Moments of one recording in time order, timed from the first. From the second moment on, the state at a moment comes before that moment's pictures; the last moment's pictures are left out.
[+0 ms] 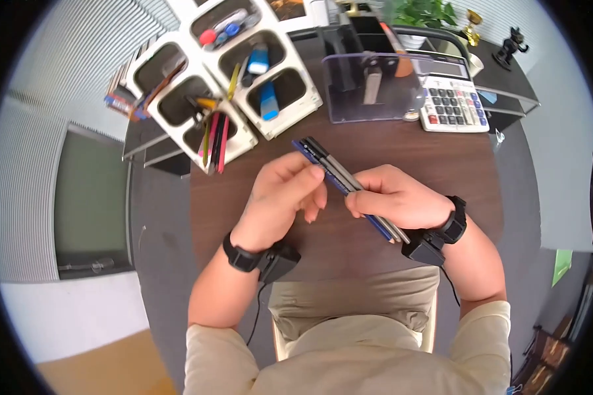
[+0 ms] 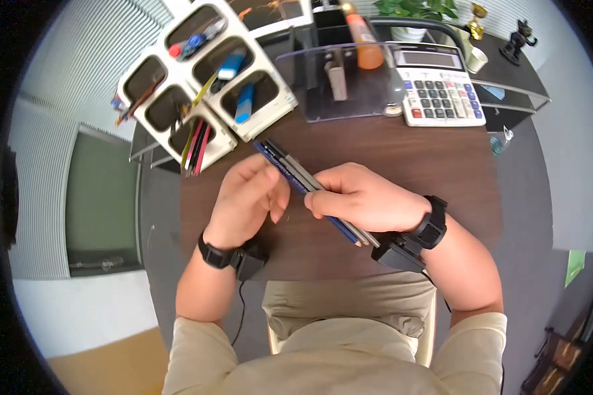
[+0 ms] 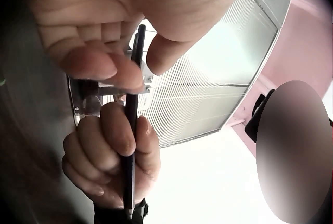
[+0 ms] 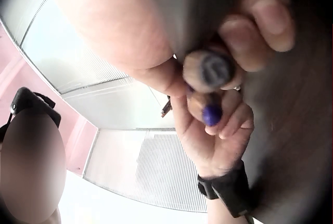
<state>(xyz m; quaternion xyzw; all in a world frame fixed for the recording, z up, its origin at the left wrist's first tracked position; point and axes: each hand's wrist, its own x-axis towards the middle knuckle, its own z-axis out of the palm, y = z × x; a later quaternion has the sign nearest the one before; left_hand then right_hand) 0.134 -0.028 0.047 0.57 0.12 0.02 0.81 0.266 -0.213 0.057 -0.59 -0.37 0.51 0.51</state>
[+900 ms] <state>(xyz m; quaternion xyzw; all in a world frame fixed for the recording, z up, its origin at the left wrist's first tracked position) 0.142 -0.016 0.041 0.51 0.20 0.12 0.83 0.274 -0.213 0.060 -0.62 -0.32 0.50 0.51</state>
